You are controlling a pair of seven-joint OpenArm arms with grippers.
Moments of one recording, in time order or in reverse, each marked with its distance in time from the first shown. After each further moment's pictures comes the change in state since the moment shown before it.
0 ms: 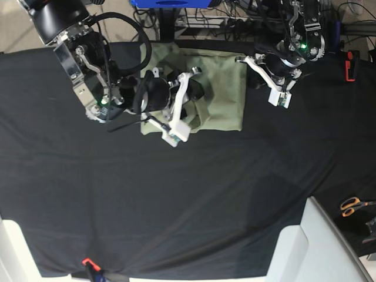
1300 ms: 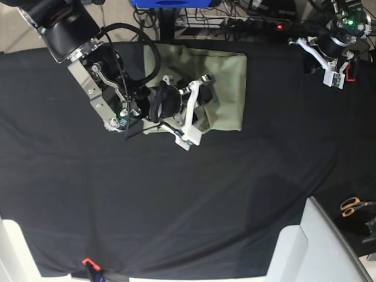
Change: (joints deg) left arm 11.1 -4.8 -18.2 10.3 -0.3 -6.6 0.0; right arm 5.9 -2.5 -3.4 -11.9 0.5 1.3 3.8
